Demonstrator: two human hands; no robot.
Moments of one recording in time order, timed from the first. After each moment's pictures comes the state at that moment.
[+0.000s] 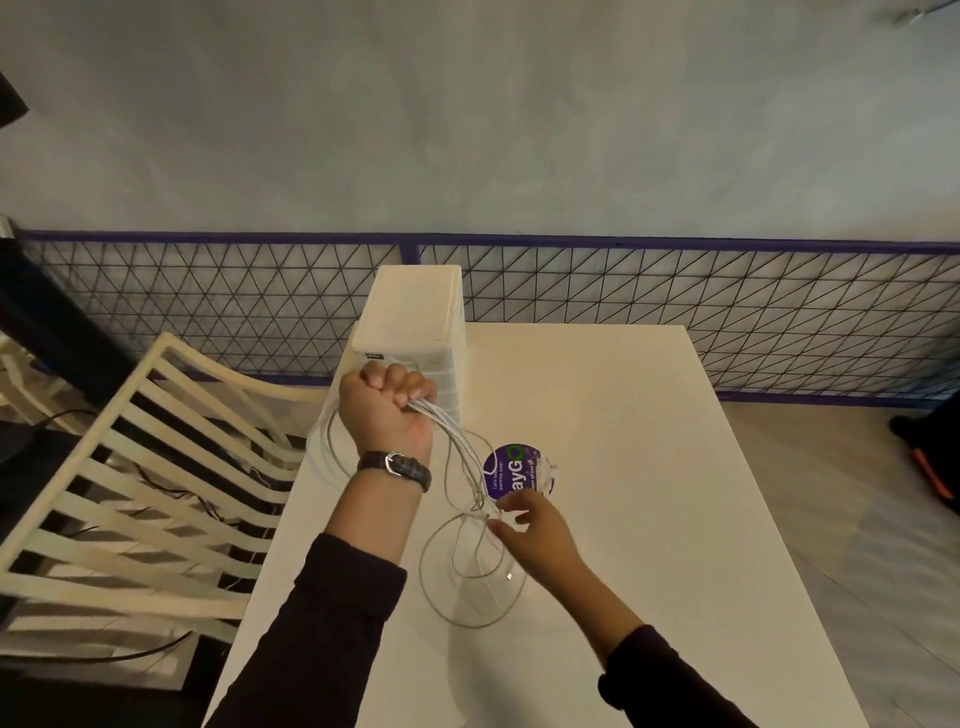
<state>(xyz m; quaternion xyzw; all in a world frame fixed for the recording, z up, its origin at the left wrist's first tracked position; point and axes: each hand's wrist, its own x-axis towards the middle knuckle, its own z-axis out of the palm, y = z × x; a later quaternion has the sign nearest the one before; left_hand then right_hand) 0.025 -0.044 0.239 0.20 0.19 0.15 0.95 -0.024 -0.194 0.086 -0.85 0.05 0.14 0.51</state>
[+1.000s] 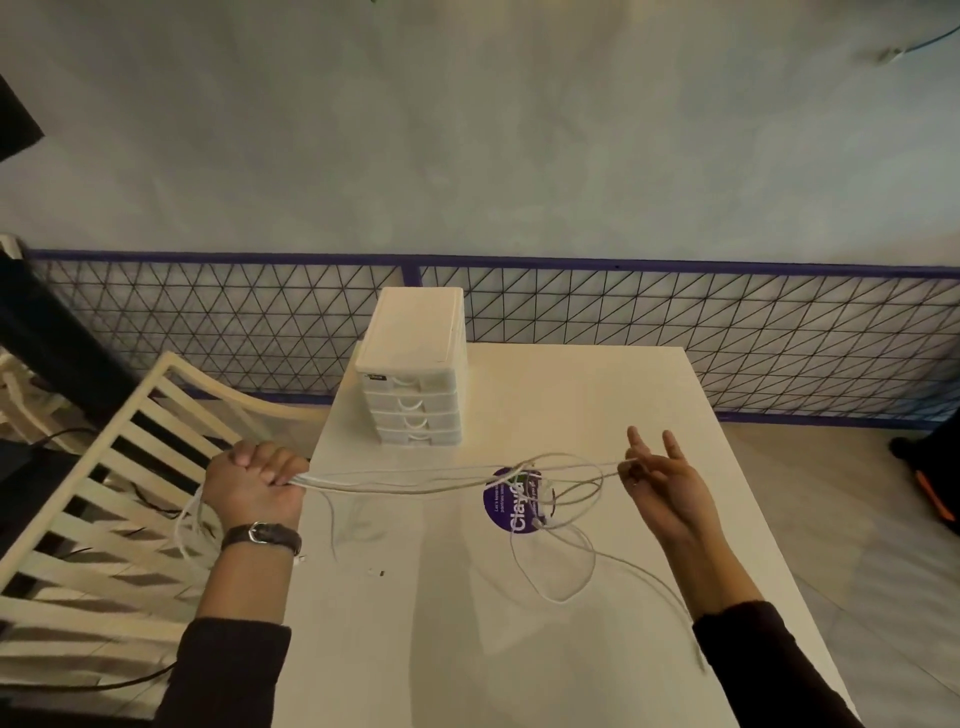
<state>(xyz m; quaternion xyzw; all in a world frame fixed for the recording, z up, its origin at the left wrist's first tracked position) -0.008 0.073 0.197 0.27 0.26 0.21 0.90 0.034 -0.301 0.140 -0.29 0.21 0.04 0.93</state>
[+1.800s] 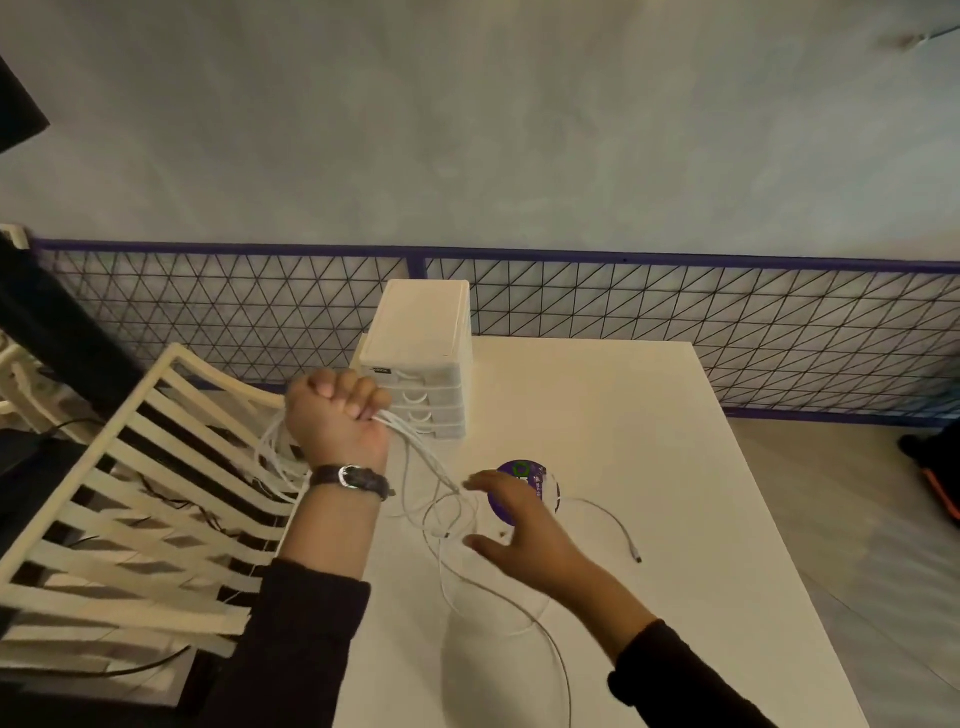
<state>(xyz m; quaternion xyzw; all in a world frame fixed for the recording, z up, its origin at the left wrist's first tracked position) 0.020 -0.003 0.253 0.25 0.17 0.20 0.93 -0.010 -0.190 0.113 -0.86 -0.25 0.05 0.45</state>
